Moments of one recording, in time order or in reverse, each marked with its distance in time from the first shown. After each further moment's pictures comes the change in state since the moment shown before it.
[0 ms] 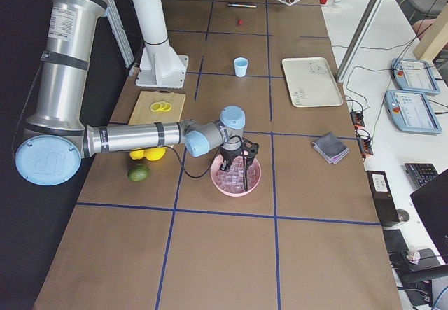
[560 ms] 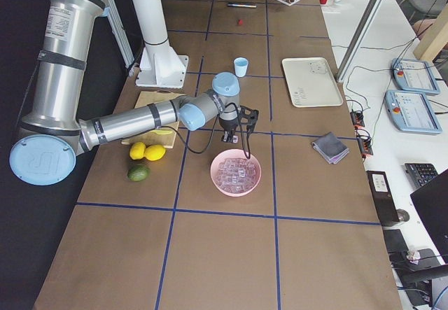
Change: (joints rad) left arm 0.000 0.000 -0.001 0.000 0.000 0.001; right arm 0.021 0.009 0.267 -0.067 0.038 0.044
